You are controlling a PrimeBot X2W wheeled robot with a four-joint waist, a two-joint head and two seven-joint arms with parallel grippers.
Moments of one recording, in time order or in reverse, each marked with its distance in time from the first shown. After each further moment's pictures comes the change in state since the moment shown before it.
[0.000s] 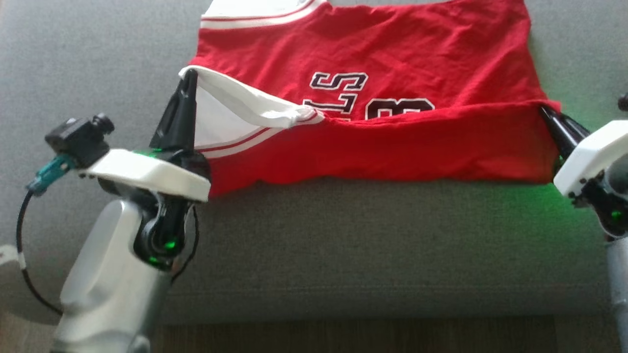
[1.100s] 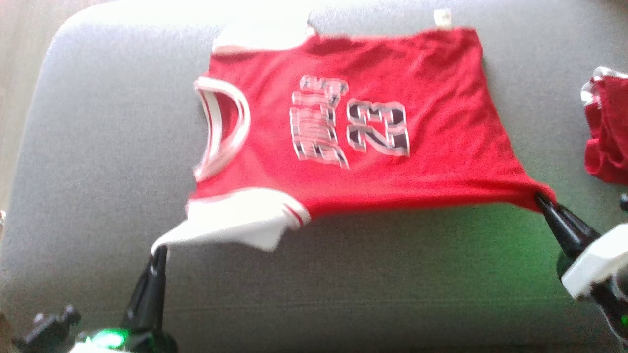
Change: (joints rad) left arm 0.679 0.110 0.103 -0.400 0.009 -0.007 -0.069; right arm 0.352 -0.161 0.151 -0.156 0.266 0.000 -0.206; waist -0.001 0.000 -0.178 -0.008
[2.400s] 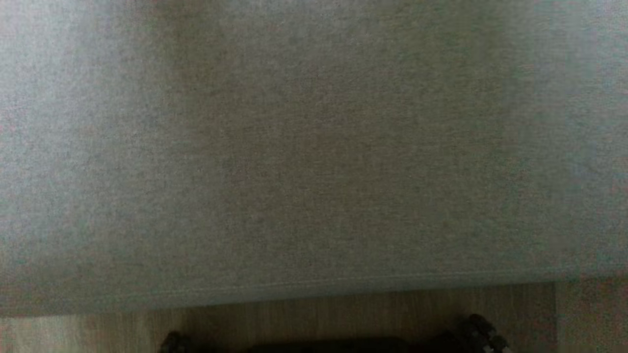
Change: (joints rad) left arm -1.965 0.049 0.028 0.641 0.336 -0.002 -0.002; right arm -1.454 0.190 -0.003 0.420 -0.209 0.000 -0.090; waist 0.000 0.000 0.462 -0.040
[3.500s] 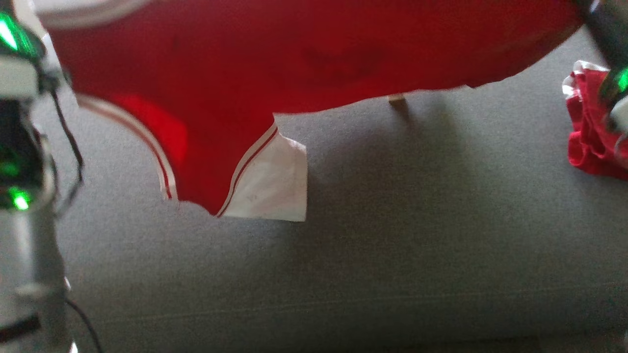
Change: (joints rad) left arm 1.113 -0.107 0.195 -0.636 -0.519 0.132 0.298; right arm 0.987 0.003 -0.205 -0.654 0.287 0.000 0.458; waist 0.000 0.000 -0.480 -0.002
